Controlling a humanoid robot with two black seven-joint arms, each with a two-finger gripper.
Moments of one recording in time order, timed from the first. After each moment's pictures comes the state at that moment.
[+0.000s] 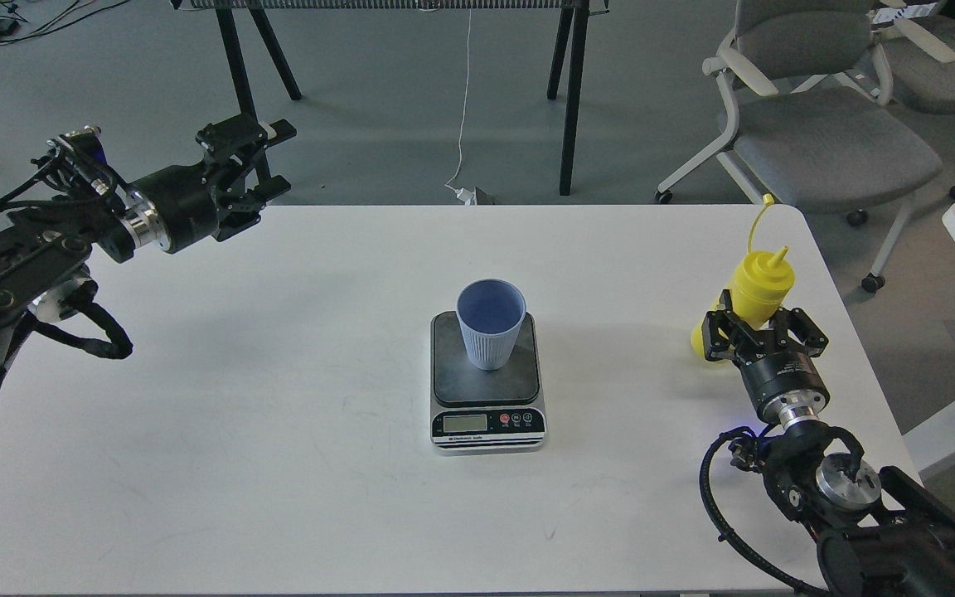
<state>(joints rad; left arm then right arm) -0.93 0.50 -0.38 -0.63 0.68 -0.49 -0.49 0.28 -0.17 1.05 0.78 0.68 0.49 0.06</state>
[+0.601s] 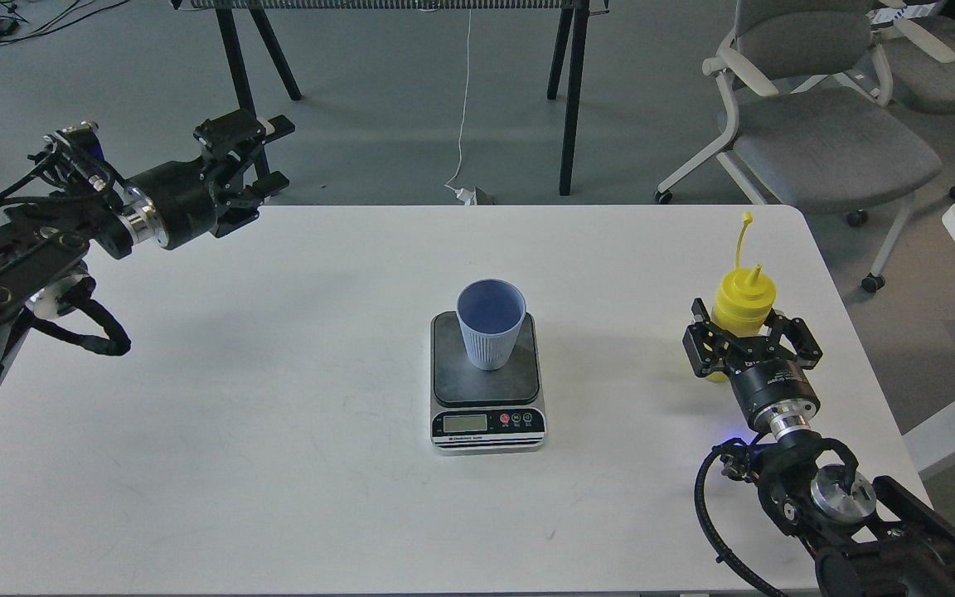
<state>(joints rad) -0.94 0.50 -0.38 -0.63 0.68 -0.49 -0.49 0.20 -0.18 1.04 0.88 0.67 0.49 0.06</state>
